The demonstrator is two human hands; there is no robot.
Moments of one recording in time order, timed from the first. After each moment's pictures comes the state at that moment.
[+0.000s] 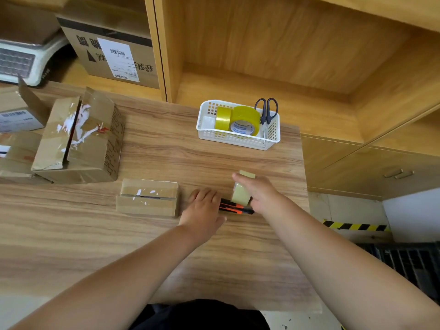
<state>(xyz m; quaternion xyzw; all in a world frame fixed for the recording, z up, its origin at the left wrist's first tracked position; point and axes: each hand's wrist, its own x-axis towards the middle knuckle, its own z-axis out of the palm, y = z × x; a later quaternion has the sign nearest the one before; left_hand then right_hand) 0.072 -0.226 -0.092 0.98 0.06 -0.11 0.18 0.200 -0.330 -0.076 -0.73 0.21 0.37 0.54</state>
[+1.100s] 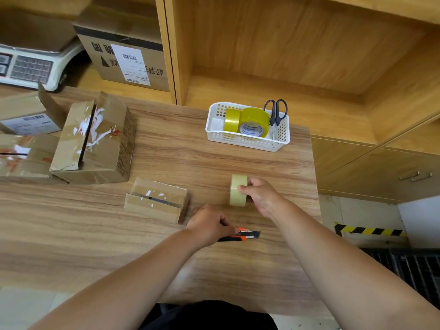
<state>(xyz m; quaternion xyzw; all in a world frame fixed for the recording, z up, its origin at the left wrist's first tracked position) 0.059 -0.221 -0.079 0.85 0.19 -0.21 0.45 0.192 -0.332 -0.082 -0.74 0.06 0.40 0.54</state>
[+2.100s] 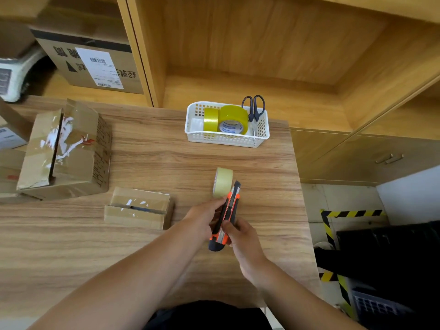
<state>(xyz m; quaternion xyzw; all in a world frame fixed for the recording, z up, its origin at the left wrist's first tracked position) 0.100 -0.245 -0.080 0.36 0.49 -0.22 0.77 0.077 -0.361 -0.081 -0.70 0.16 0.30 0.63</state>
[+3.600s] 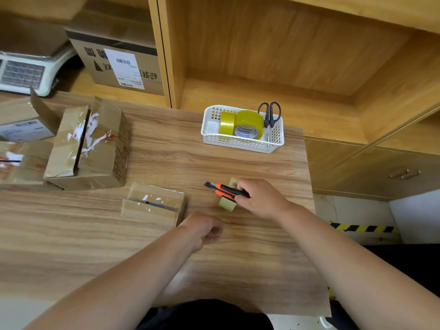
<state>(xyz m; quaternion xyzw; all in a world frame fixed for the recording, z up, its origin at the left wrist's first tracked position) 0.065 -0.224 -0.078 0.46 0.49 -0.22 0.71 0.183 -0.341 -0.022 -0.88 -0.35 0.28 0.14</state>
